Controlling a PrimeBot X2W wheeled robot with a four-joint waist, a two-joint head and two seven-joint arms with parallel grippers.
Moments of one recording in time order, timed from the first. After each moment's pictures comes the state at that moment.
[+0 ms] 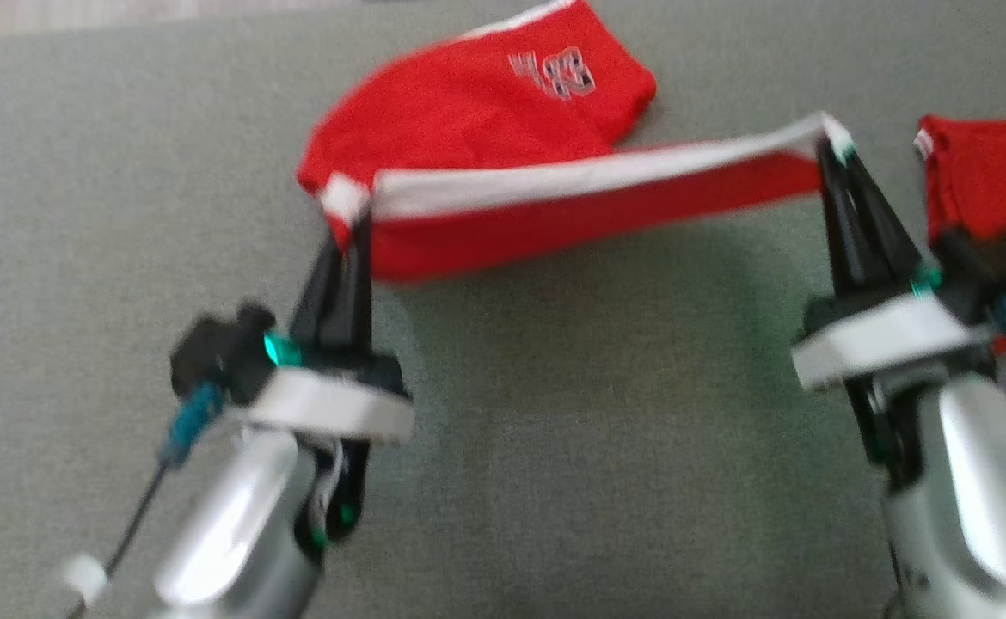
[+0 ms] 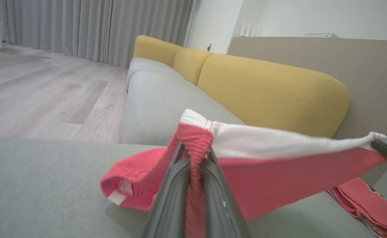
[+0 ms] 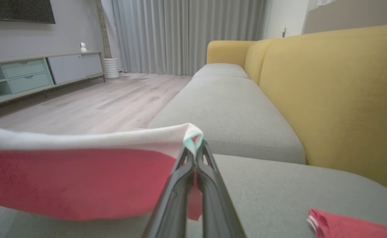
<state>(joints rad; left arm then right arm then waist) -0.44 0.21 -0.56 0.20 -0.62 0.11 -0.25 -0.34 -0.10 0.09 0.10 0.08 0.12 -0.02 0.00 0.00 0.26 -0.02</state>
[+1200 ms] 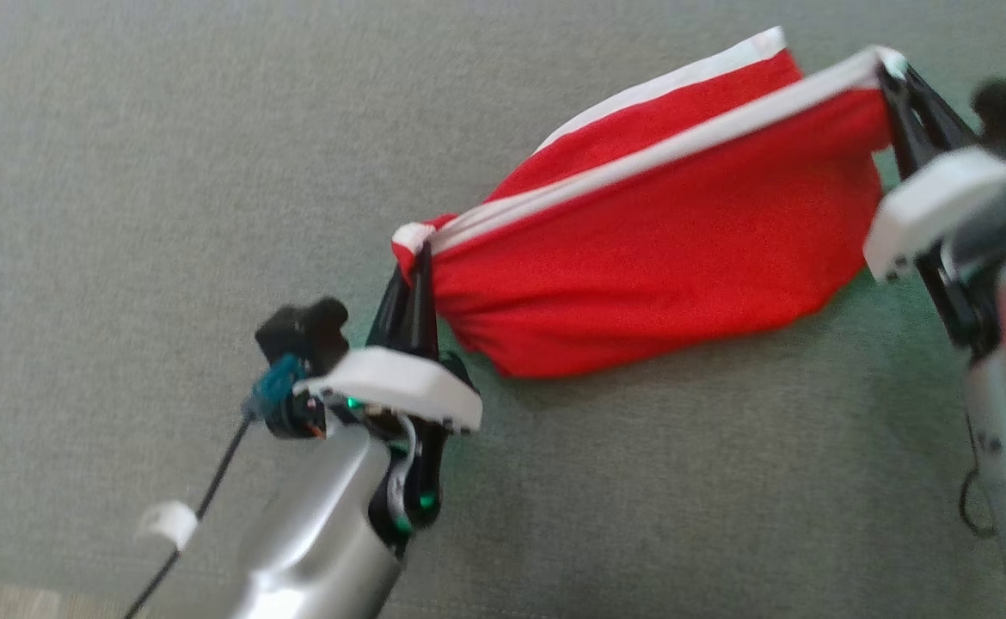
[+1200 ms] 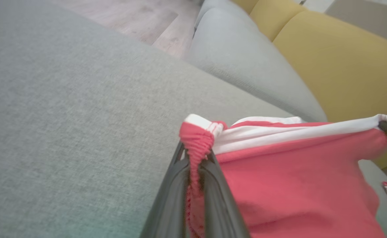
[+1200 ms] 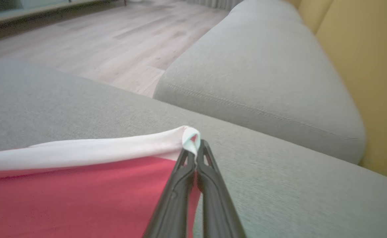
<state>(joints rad) -0.42 0.04 -0.58 0.34 -0.77 0.22 -0.16 -0.54 -0.26 0.08 0.24 0.09 0.12 0.25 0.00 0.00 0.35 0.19</state>
